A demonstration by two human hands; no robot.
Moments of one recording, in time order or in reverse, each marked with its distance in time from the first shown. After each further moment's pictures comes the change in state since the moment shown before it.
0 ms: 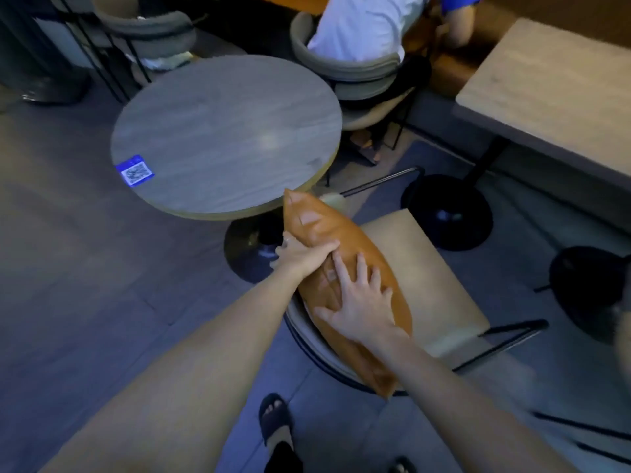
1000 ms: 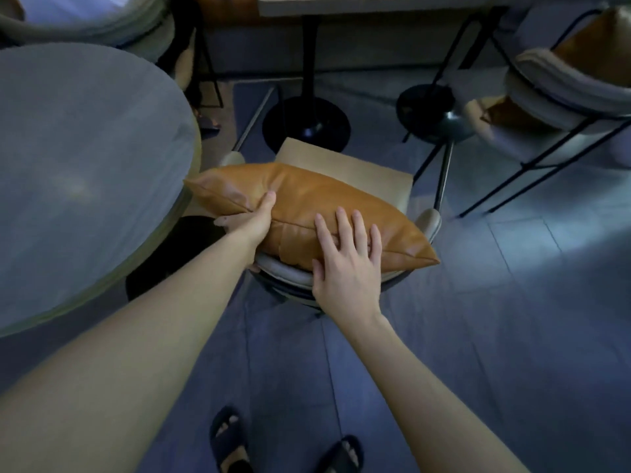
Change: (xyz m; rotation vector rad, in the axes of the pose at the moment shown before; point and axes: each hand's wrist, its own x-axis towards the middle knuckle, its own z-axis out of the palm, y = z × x) left_hand 0.081 -0.020 -0.010 0.039 -0.352 0.084; right_hand -0.029 -0.120 0.078 0.022 0.729 0.661
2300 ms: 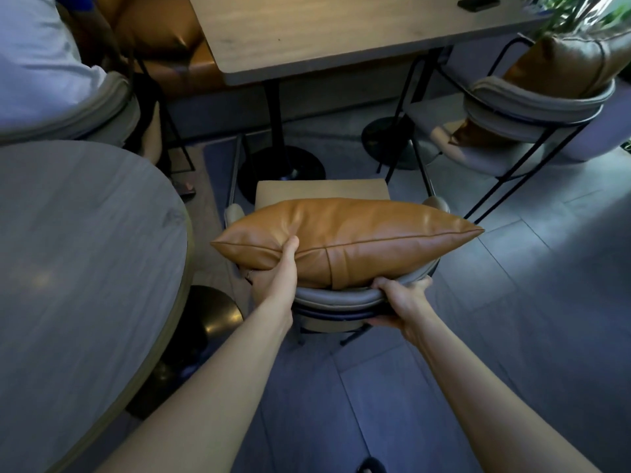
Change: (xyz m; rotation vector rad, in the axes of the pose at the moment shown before) left_hand 0.025 0.019 0.029 -0.174 -0.088 0.174; right_hand 0.070 0.068 0.050 1.221 -0.139 1.277
